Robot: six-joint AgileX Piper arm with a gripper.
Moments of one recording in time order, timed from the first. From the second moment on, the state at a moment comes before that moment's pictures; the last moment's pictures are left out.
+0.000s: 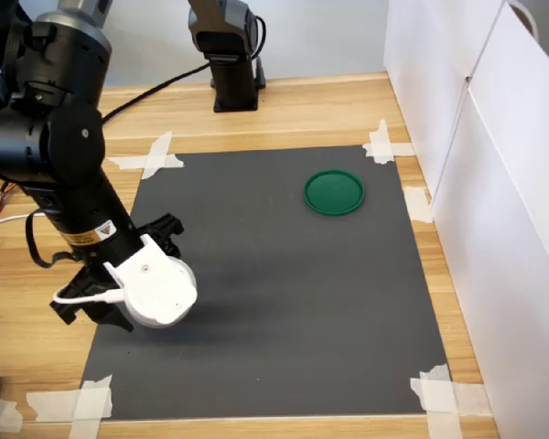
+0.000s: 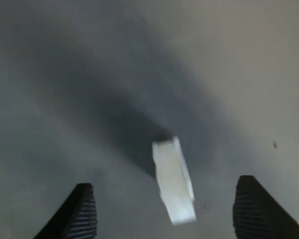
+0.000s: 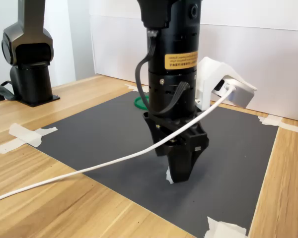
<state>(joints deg) -8.4 119.5 -95.8 2.9 59.0 -61.7</state>
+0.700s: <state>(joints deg) -7.9 121.4 -95.9 0.0 56.8 -60.0</state>
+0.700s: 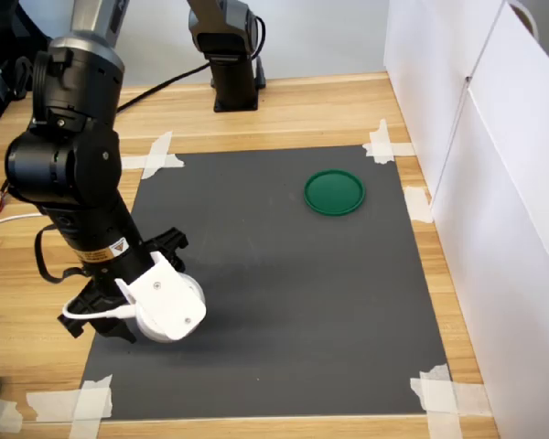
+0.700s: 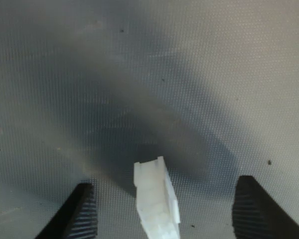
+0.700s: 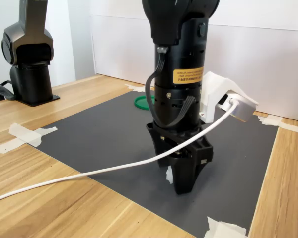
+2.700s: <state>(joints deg) 32.4 85.9 -55.3 0.0 48.1 -44.5</state>
